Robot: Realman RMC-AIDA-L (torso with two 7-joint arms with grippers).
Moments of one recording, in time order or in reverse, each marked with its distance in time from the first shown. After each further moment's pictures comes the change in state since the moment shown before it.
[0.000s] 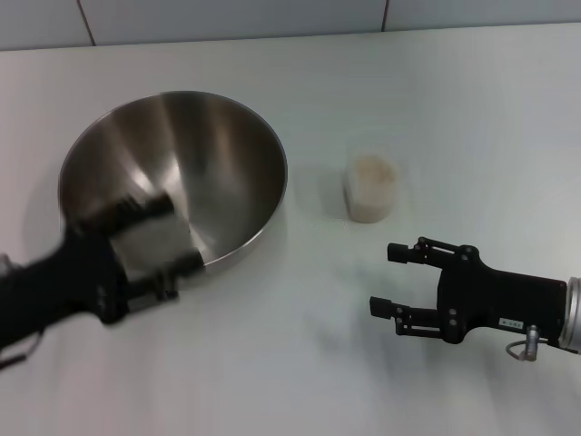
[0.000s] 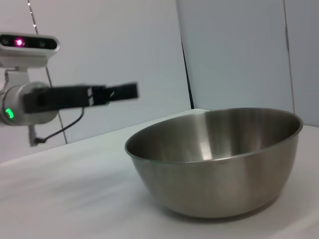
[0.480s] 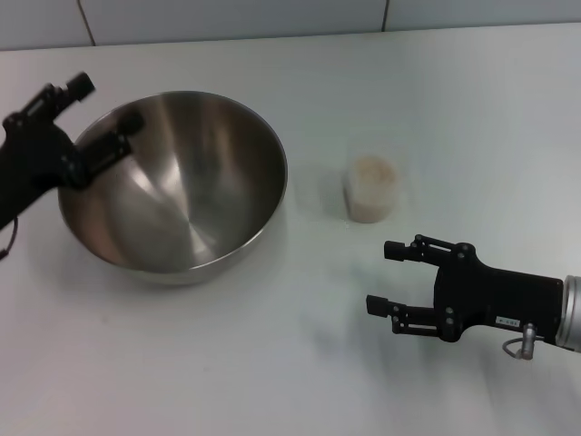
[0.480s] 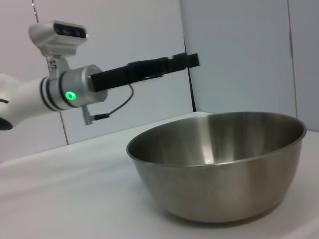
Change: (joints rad) left arm -0.084 -0.008 -0.107 -0.040 -0.226 -0.290 0.093; right arm 0.007 0.000 0.002 0.011 0.003 0.002 -0.020
